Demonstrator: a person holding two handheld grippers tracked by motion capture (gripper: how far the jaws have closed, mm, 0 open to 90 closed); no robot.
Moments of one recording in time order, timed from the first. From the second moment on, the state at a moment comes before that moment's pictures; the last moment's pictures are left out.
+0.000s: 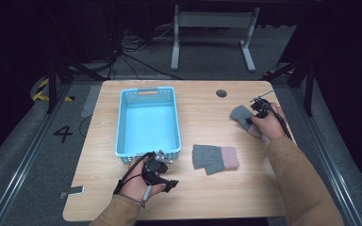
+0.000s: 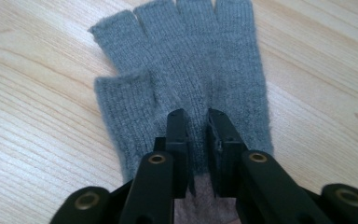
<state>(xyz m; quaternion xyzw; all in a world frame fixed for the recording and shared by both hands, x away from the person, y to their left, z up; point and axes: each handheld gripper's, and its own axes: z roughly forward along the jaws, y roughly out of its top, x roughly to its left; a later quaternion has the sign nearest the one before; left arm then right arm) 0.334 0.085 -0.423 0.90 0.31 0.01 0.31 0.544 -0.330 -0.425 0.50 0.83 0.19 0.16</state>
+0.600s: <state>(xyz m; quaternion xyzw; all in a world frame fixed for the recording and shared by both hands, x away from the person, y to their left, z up) 0.333 0.083 -0.424 0.90 0.31 0.01 0.31 0.528 -0.332 -0.390 0.49 0.83 0.23 0.16</state>
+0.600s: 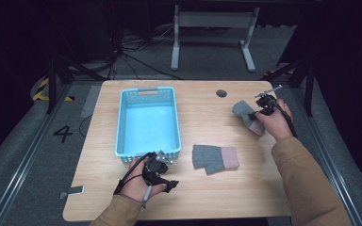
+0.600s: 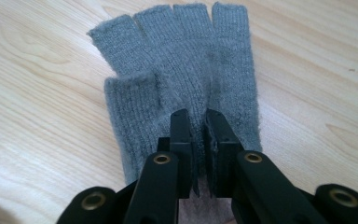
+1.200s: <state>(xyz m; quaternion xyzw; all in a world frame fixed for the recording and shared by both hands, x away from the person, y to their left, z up) 0.332 0.084 -0.421 0.90 0.30 0.01 0.31 0.498 -0.323 -0.345 0.43 0.84 0.27 0.17</state>
